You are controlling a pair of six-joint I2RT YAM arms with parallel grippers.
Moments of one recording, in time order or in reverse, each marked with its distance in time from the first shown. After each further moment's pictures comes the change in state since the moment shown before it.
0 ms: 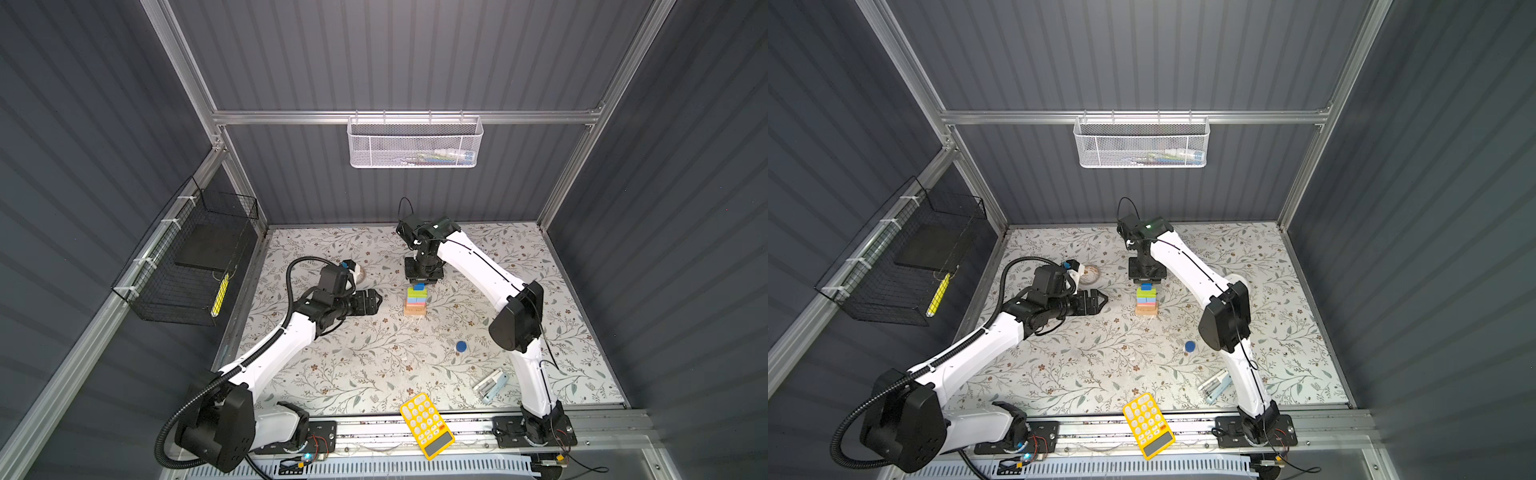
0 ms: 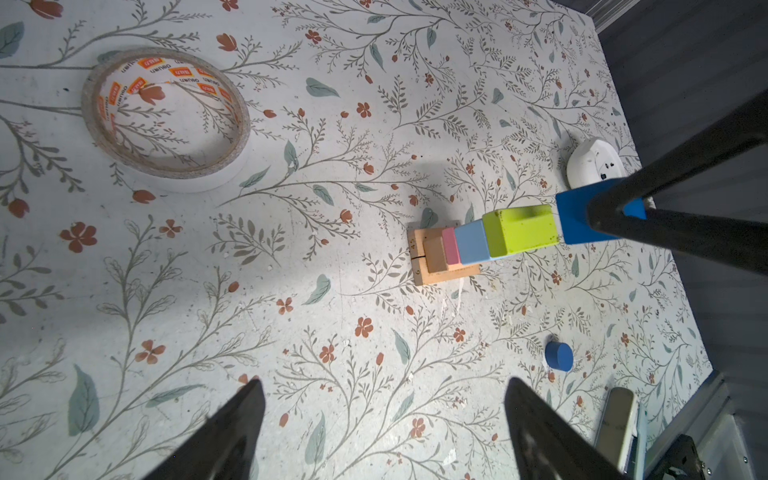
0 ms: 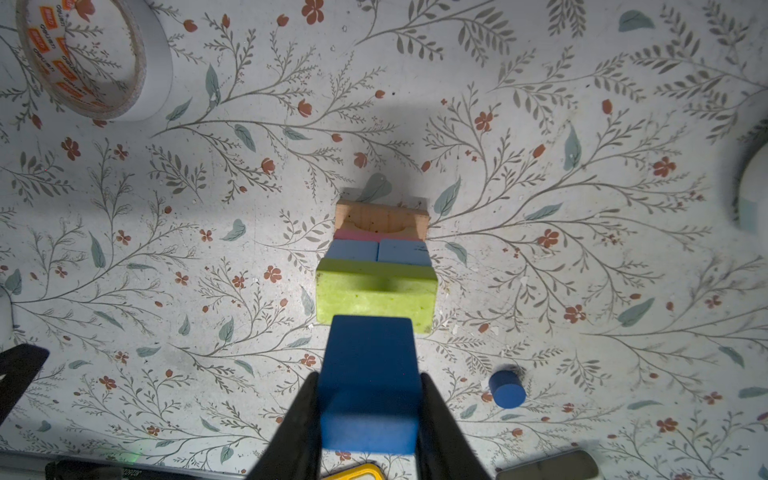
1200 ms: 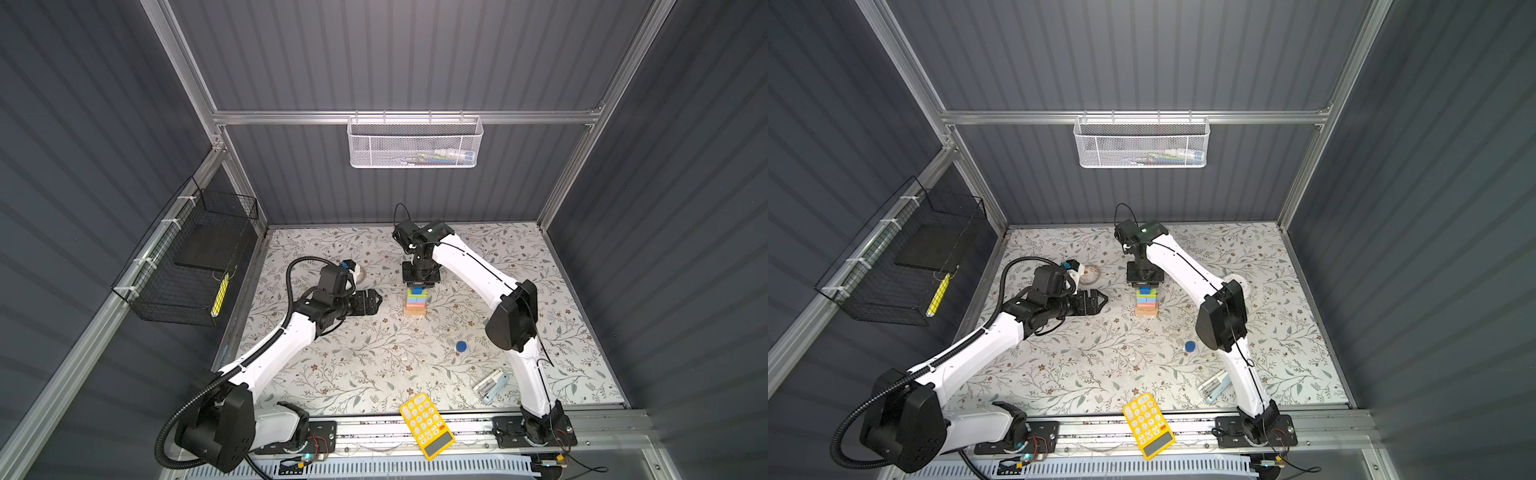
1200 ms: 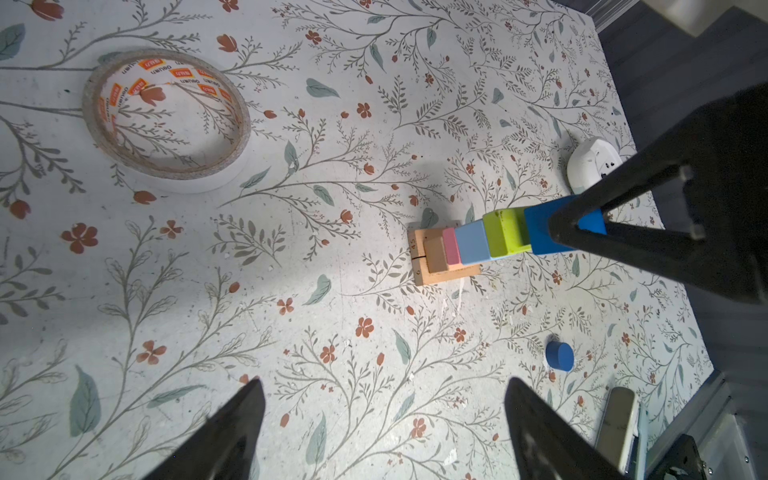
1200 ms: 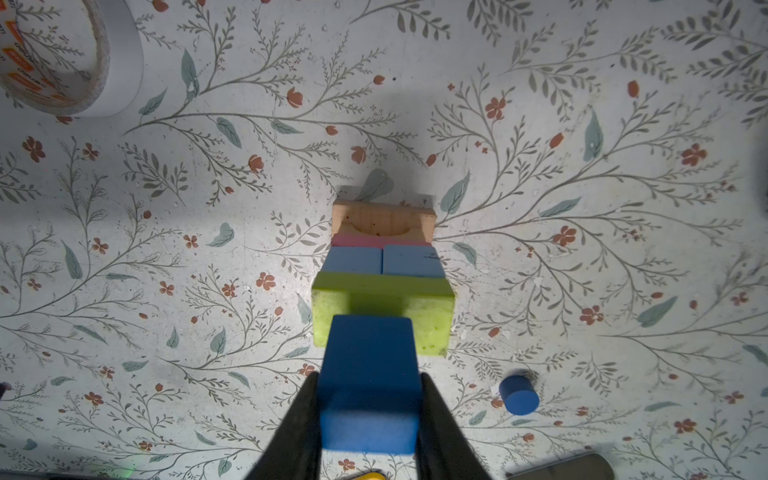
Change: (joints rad) left arm 0.000 0.000 0.000 0.000 0.000 0.001; right arm 0.008 0.028 -0.029 0.023 0.004 0.022
